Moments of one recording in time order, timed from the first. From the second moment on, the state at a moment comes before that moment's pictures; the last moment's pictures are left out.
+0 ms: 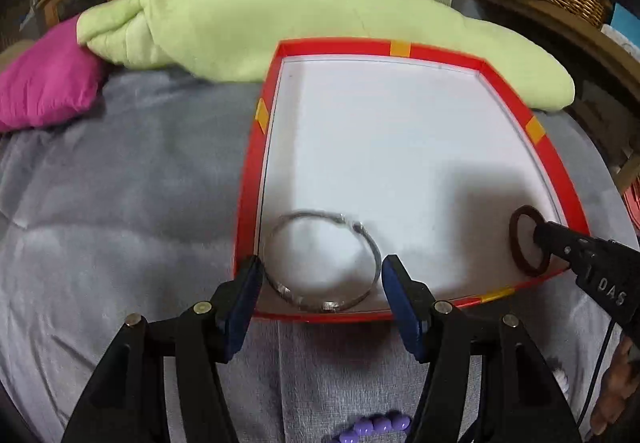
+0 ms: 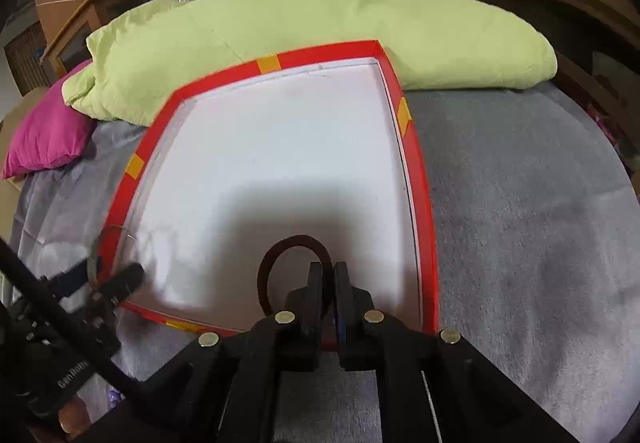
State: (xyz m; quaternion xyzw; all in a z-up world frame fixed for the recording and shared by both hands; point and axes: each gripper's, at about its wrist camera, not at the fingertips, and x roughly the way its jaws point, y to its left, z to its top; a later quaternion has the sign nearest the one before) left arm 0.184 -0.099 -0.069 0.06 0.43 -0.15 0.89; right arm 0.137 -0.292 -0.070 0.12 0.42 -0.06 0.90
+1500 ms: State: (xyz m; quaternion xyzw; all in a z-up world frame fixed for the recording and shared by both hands) left arm 0.089 -0.028 -0.053 0.13 0.42 -0.18 0.88; right arm 0.020 -0.306 -0.055 0.17 0.45 0.00 0.88
